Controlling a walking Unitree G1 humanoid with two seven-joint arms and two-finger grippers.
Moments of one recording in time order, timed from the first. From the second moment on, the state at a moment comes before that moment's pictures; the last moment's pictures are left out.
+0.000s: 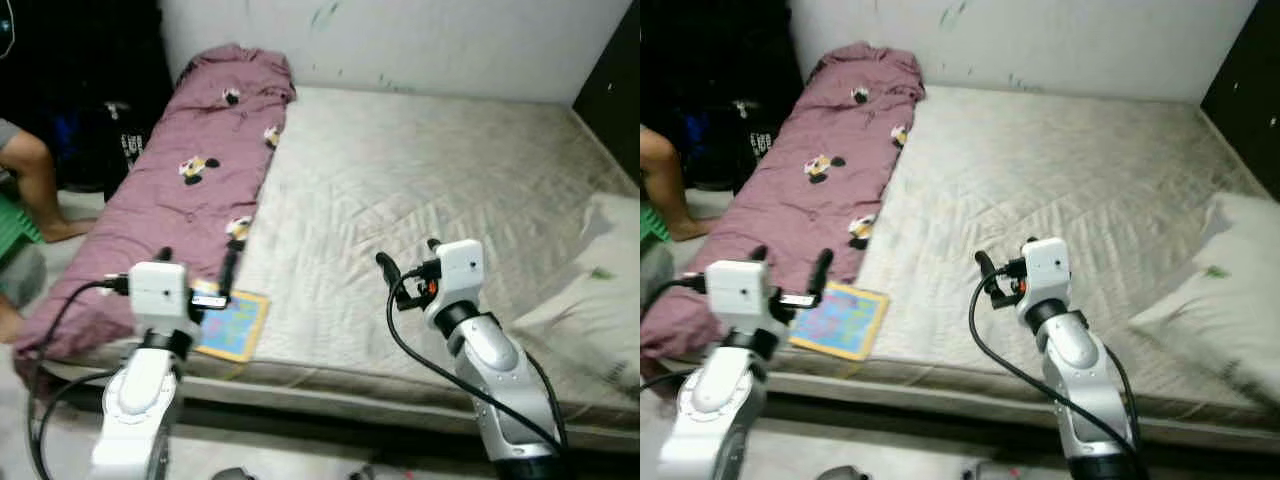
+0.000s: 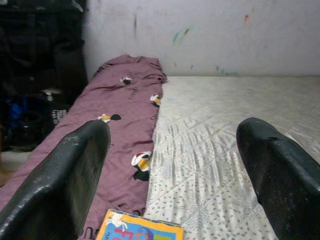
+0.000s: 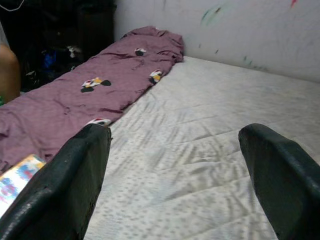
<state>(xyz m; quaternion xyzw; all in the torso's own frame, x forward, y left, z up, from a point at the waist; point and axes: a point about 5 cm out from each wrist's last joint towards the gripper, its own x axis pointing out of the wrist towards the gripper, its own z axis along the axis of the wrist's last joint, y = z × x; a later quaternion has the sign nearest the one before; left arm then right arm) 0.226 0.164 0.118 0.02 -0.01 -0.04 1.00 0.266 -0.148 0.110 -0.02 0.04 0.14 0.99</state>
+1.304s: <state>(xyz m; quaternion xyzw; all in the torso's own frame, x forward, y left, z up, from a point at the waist) 0.229 0.151 0.121 -0.01 -0.03 -0.07 1.00 0.267 -0.157 0.112 -0.02 0.04 0.12 0.99</state>
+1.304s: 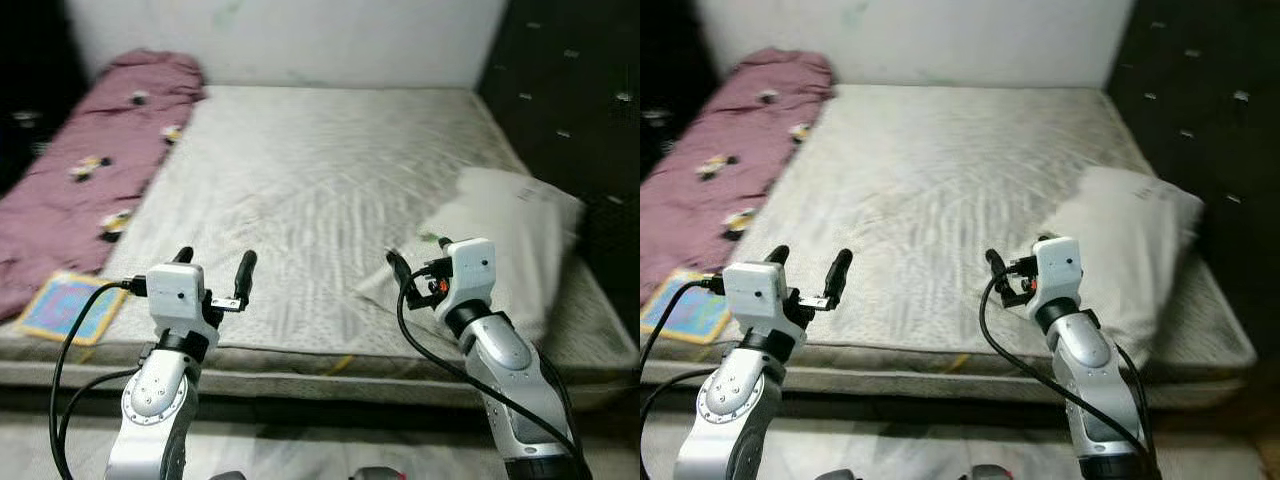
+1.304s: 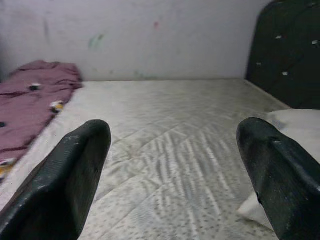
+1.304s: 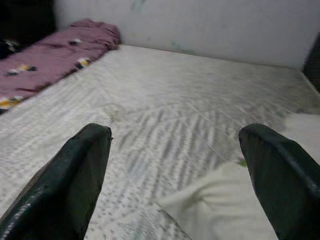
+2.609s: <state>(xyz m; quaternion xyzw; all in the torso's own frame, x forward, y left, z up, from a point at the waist) 0.236 0.171 0.114 0.01 -0.01 -0.01 1.00 0.270 -0.156 0.106 -0.02 0.05 0.10 0.99</state>
